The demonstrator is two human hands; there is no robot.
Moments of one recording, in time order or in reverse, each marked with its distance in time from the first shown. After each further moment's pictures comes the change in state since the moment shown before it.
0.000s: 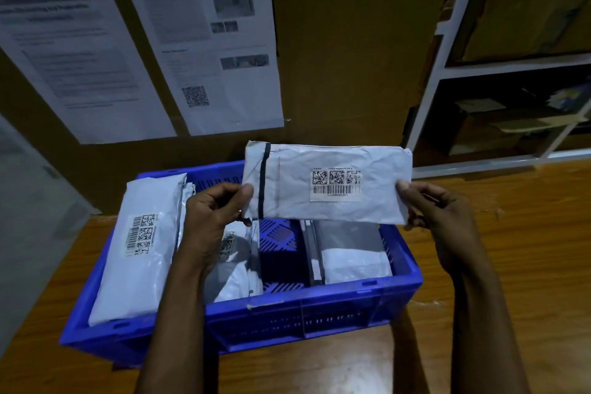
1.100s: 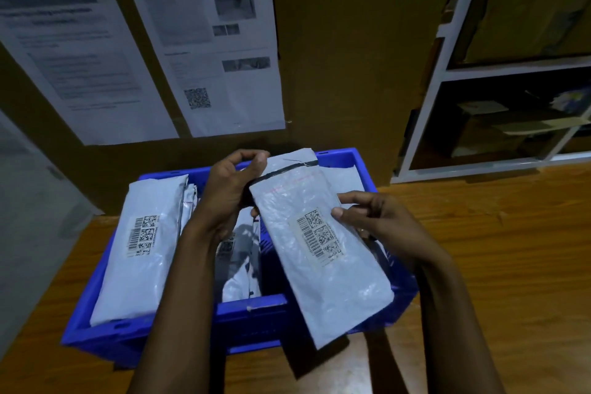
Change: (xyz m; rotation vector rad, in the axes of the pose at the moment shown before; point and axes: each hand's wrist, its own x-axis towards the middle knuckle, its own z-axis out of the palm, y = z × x) left_hand 0.029 0.031 0.030 -0.050 -0.140 -0.131; right_hand -0.007 -0.026 0.055 0.001 -0.476 0.198
